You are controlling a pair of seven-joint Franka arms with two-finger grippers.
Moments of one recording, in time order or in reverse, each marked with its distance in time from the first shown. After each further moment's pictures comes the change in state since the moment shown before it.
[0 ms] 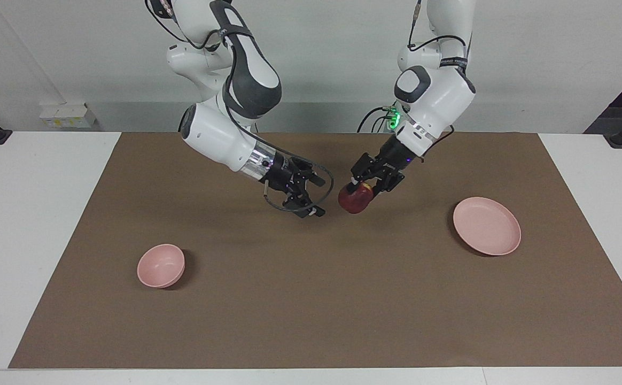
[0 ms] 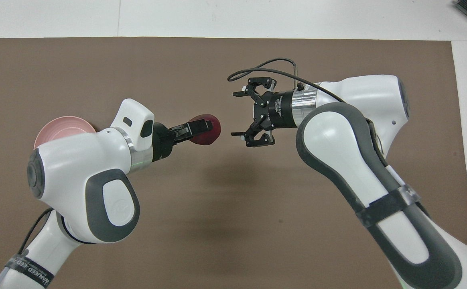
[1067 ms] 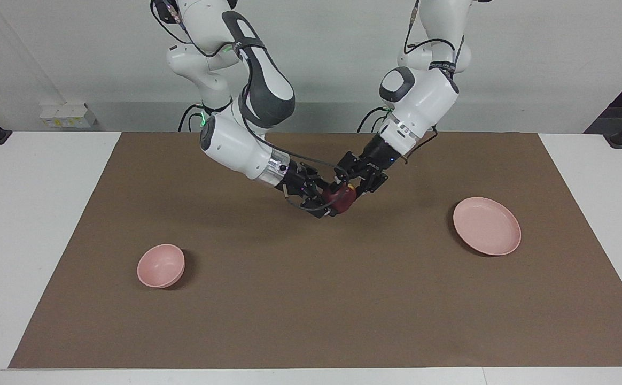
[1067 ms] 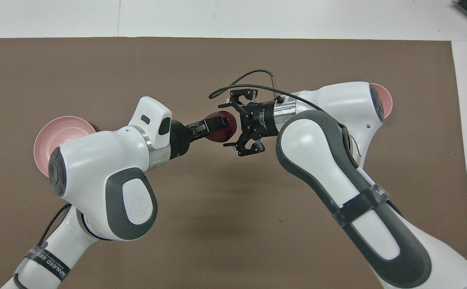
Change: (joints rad) left arm 0.000 0.059 -0.056 0.053 -0.008 0.044 -0.034; right arm 0.049 0.031 0.002 -0.005 0.000 0.000 -0.189
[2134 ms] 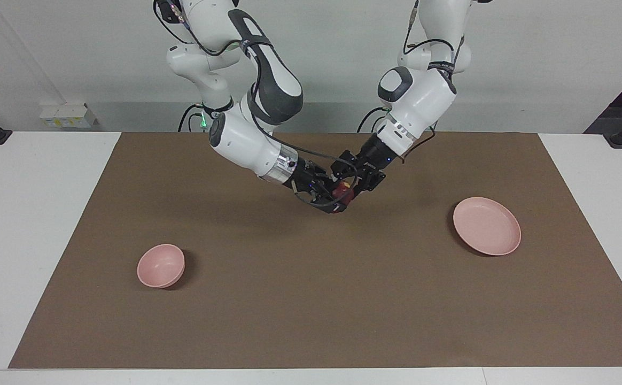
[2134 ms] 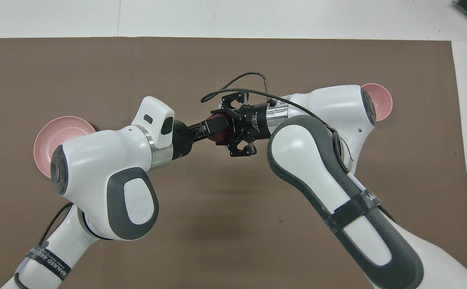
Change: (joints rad) left arm 0.000 0.003 -0.002 0.012 0.001 -0.025 -0.013; right arm 0.024 0.000 -0.001 0.001 0.000 0.022 0.000
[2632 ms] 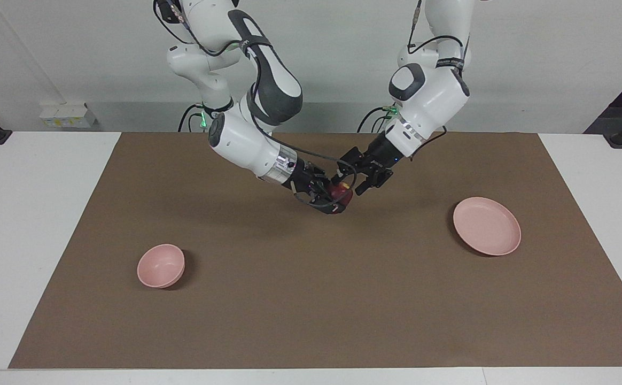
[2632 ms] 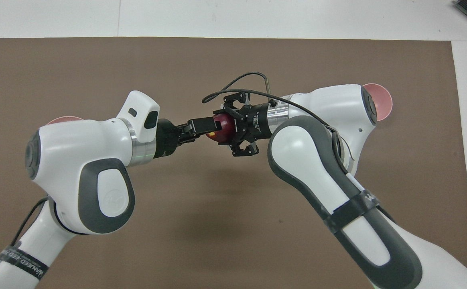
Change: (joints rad) left arm 0.001 -0.045 0.102 0.011 0.040 -0.218 0.003; right arm -0.002 0.001 -0.006 -0.004 -0.053 0.001 -0.002
